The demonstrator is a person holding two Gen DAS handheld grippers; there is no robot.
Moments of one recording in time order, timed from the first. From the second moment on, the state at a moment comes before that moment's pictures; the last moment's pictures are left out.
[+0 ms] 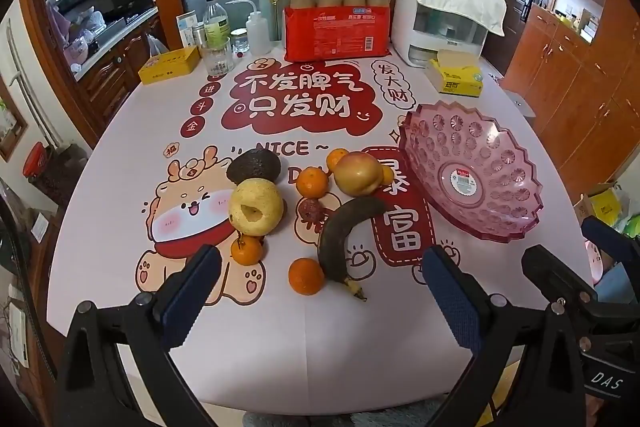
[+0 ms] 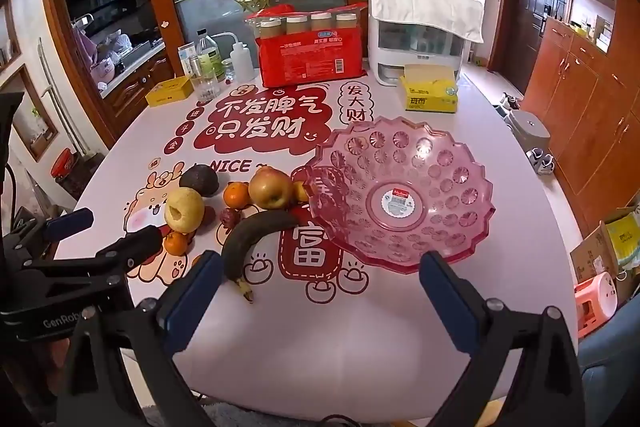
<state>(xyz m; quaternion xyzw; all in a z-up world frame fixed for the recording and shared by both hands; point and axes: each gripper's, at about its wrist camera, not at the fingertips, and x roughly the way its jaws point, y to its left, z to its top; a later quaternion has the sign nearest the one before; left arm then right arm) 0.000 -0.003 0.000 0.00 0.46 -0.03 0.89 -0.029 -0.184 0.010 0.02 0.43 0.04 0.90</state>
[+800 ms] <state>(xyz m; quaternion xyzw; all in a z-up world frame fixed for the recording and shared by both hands) -0.005 0.007 0.001 0.00 0.46 -0.02 0.89 -0.025 -0.174 0.016 0.01 0.42 0.07 0.90</state>
